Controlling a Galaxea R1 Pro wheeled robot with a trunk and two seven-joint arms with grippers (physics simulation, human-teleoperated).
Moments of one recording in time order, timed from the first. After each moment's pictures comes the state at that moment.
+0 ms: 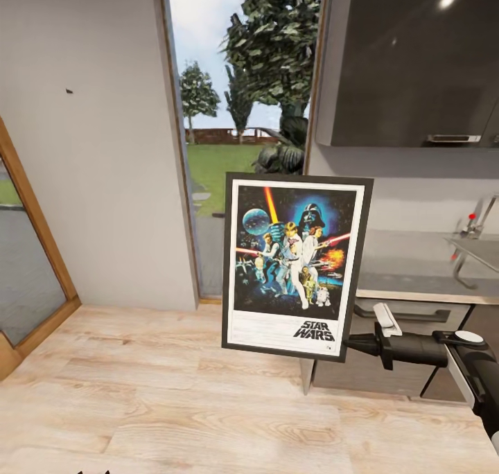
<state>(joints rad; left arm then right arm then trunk) -0.23 0.35 -0.02 -0.04 0.87 -0.59 -1.15 -0.54 -0.40 -0.13 -1.02 -0.09 0.32 1.54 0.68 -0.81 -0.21</state>
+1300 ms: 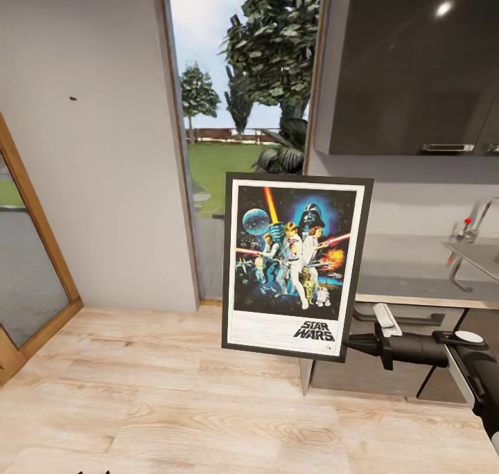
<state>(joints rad) -0.23 0.35 -0.02 -0.04 0.87 -0.59 -1.15 -0.54 -0.40 -0.13 -1.02 -0.09 0.32 1.54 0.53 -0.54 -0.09</state>
